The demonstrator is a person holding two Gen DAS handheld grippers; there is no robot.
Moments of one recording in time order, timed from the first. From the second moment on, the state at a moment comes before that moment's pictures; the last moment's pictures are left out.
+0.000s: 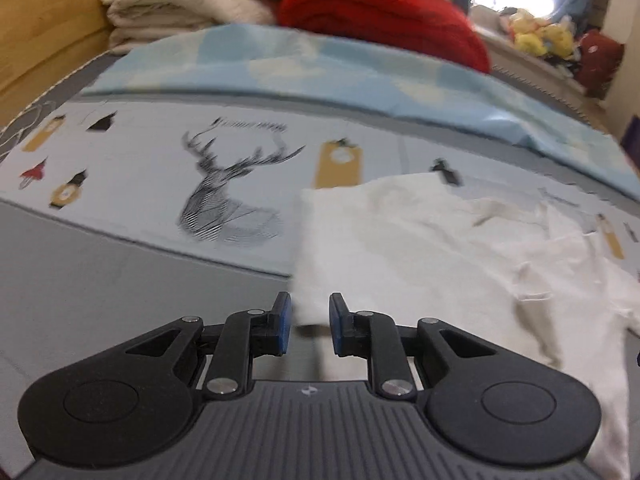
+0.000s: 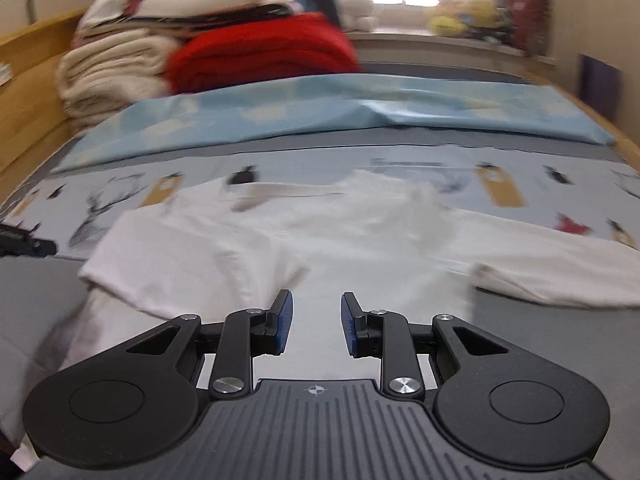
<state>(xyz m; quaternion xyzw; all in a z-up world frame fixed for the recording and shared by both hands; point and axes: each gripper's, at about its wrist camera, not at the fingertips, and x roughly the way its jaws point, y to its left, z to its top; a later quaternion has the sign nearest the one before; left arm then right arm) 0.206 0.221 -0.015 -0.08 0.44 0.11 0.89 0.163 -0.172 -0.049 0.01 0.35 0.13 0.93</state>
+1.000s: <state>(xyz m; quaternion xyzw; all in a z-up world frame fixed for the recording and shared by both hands) 0.237 0.241 -0.026 -0.14 0.47 0.13 0.86 0.256 -0.200 -0.053 0.16 0.22 -0.01 0.96</state>
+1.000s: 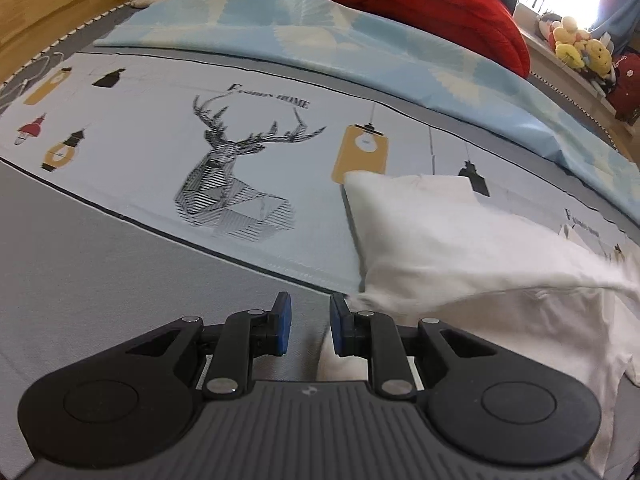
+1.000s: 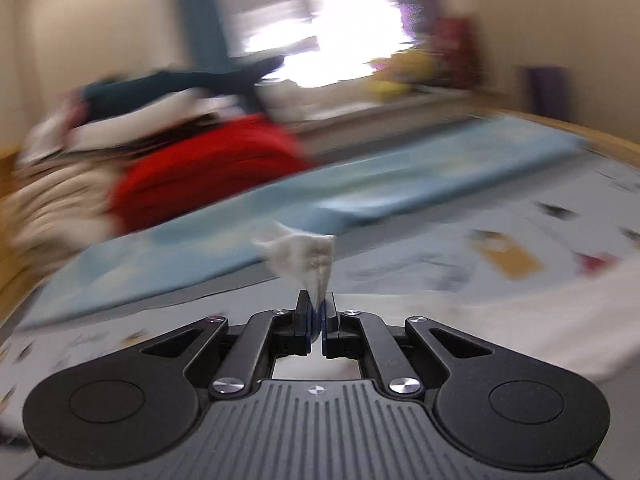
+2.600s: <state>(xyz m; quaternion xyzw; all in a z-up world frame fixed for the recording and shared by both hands) 0.275 0.169 -0.055 -0.05 0.54 0.08 0.84 0.286 -0.341 -0.109 0.24 0.39 -0.14 0.88</state>
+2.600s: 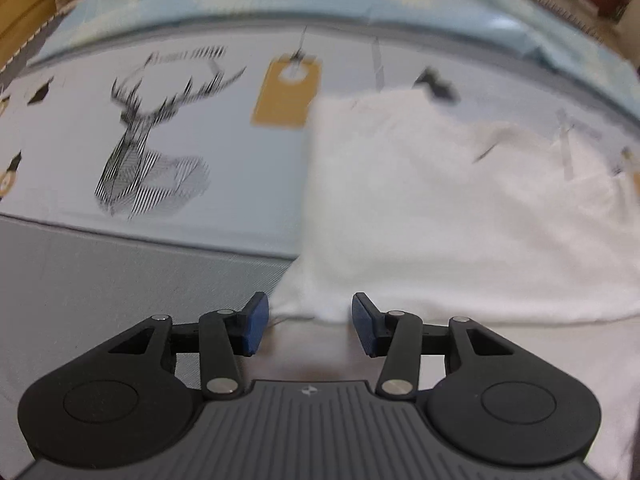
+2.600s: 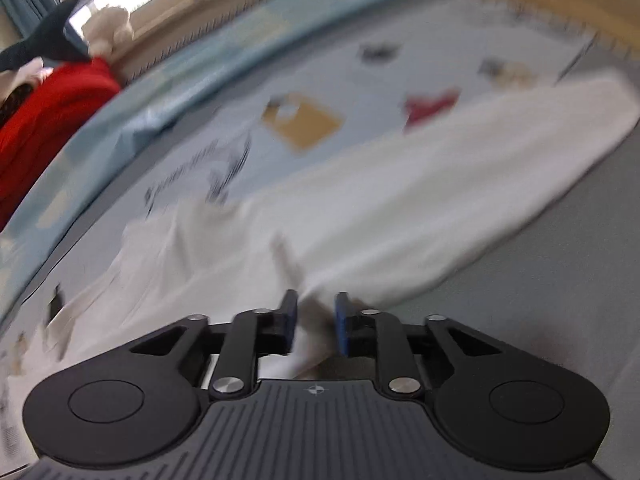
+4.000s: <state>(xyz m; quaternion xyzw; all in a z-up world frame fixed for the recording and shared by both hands) 0.292 0.036 -0.038 0.01 0.52 0.00 0.85 0.224 -0.593 -0.152 0.39 0.29 -0.32 0.82</state>
